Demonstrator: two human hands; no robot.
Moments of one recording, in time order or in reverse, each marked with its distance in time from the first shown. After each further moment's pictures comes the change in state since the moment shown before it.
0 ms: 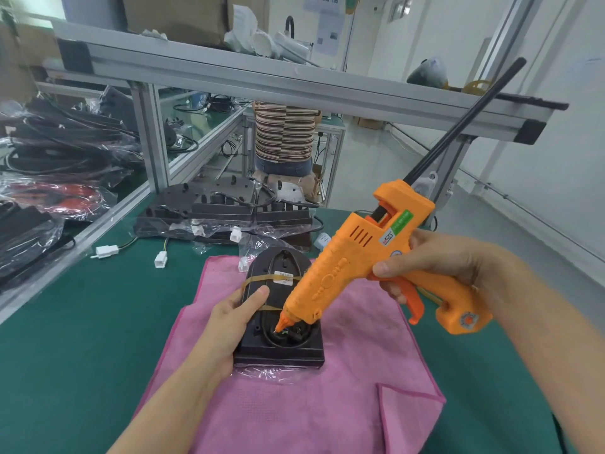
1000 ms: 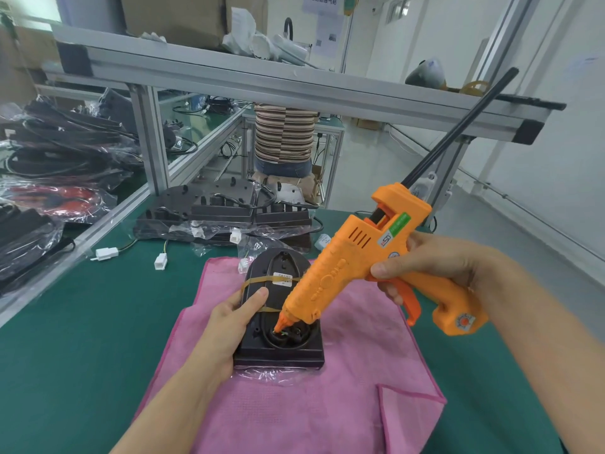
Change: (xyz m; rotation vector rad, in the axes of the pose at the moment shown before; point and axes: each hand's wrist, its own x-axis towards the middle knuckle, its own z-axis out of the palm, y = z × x) left_hand -0.004 0.003 0.003 -0.045 0.000 -0.007; right_hand 0.002 0.006 0.000 -0.015 0.040 0.000
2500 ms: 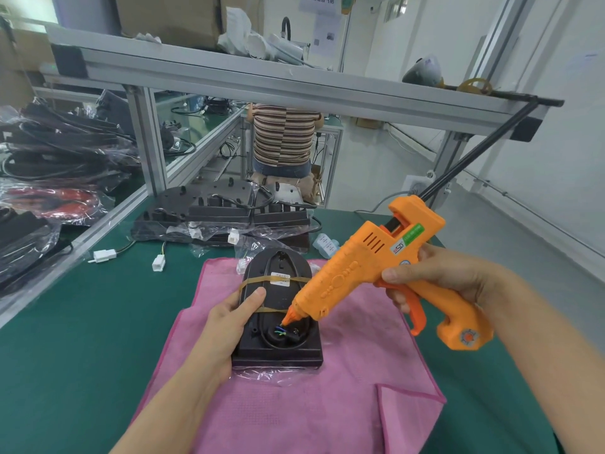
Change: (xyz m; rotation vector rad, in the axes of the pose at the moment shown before) left_hand 0.001 0.000 0.000 -0.010 -0.008 -0.015; right_hand -0.009 0.029 -0.005 0.125 0.086 0.003
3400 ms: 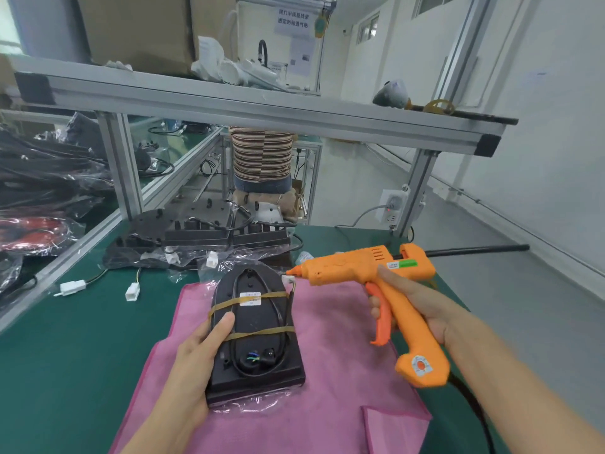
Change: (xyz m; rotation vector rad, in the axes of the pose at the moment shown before) left_hand -0.001 -0.007 -0.010 -0.101 -0.008 0.071; right_hand 0.015 0.058 -0.013 0.435 0.510 0.058
